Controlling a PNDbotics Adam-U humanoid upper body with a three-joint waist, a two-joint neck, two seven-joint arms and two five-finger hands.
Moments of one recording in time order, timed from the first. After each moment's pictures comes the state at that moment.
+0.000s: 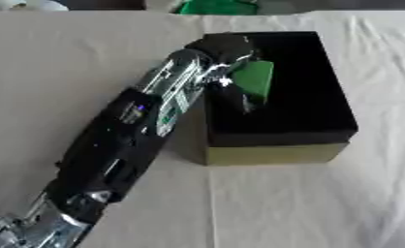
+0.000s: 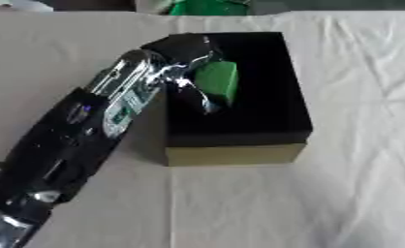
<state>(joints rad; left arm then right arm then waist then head) -1.25 0.05 -0.38 -1.07 -1.14 0.01 -0.45 -0.43 -0.50 -0.13 -1.98 -0.09 -0.25 -0.36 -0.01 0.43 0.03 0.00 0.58</state>
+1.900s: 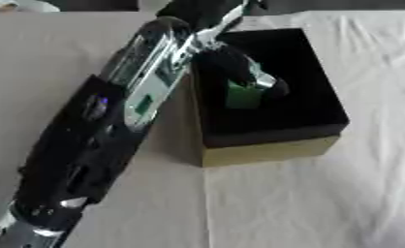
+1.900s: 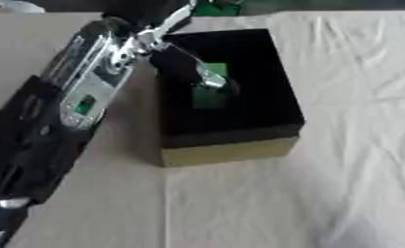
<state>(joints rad) -1.23 0.14 -0.33 -1.40 -0.92 0.08 -0.34 -0.41 -0.50 -0.13 -1.98 -0.10 -0.25 -0.35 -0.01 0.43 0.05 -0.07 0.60</state>
